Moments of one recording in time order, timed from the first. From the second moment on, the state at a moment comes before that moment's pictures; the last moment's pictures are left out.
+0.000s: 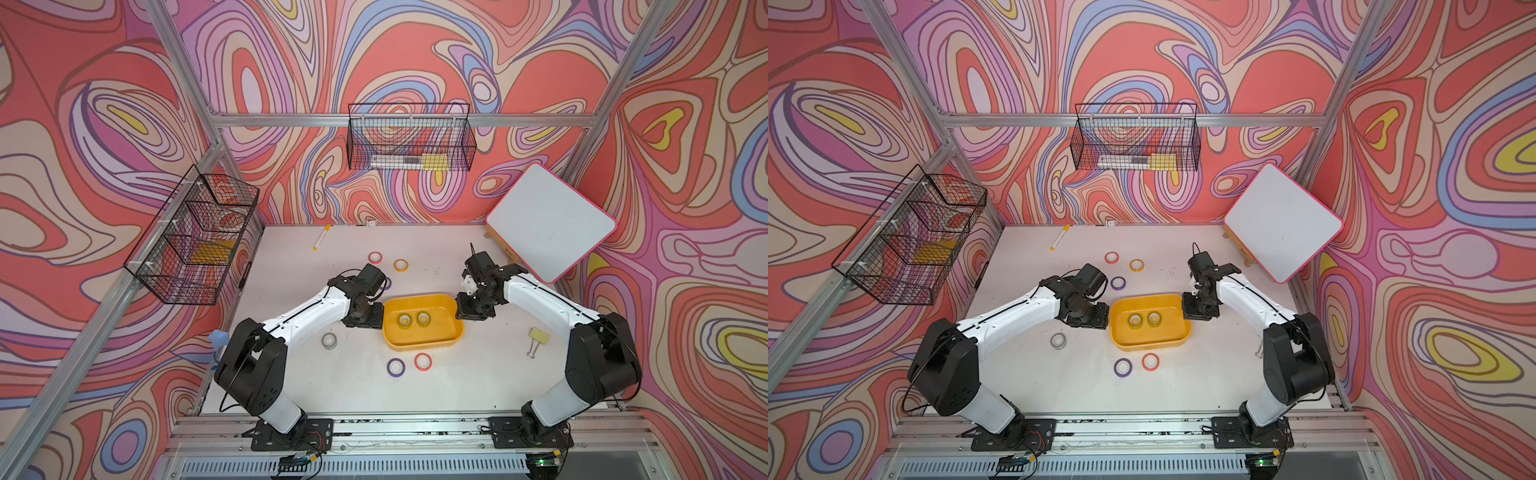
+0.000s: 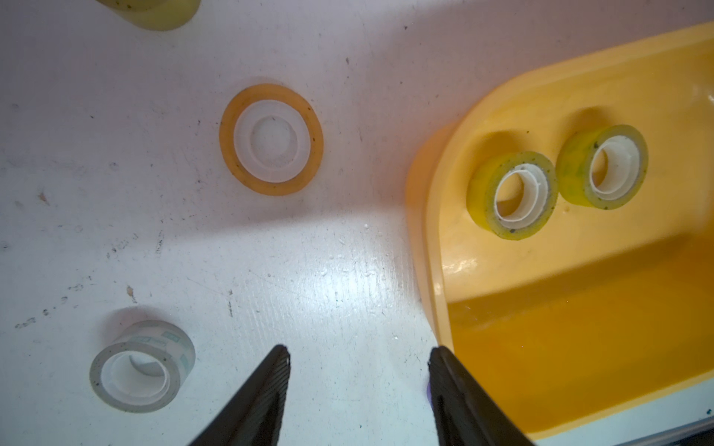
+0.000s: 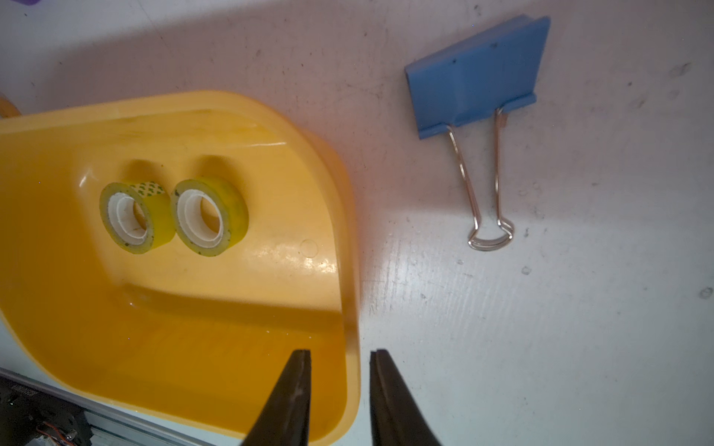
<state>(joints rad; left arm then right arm) -0.58 1.59 1.14 -0.84 0.02 -0.48 0.33 1.61 1.16 -0.92 -0.19 0.32</state>
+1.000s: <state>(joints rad) -0.55 1.59 1.09 -0.80 0.04 -0.47 0.33 1.68 1.19 -0.89 -0.20 0.34</state>
